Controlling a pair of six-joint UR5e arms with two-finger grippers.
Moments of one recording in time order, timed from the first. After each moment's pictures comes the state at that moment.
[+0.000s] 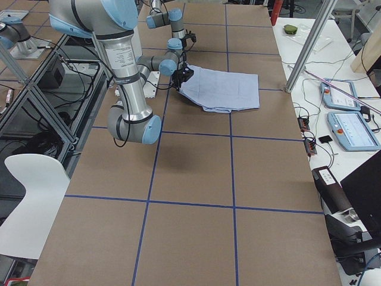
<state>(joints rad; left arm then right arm) -0.27 -1.98 -2.02 -1.74 -1.60 -1.70 0.29 -1.11 1.97 -1.61 1.77 1.94</state>
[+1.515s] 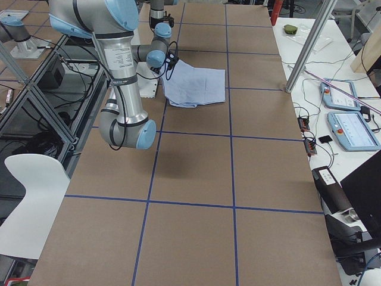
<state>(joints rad) -0.09 -1.99 -2.38 -1.31 -1.73 -1.77 0.27 -1.20 2.23 -1.62 2.01 1.94</state>
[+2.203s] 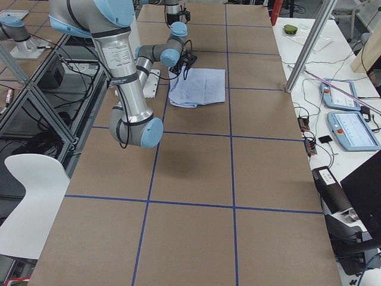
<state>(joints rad) -0.33 -2.03 -2.29 -1.38 -1.76 -1.60 0.45 -1.12 2.12 -1.62 2.02 1.85</state>
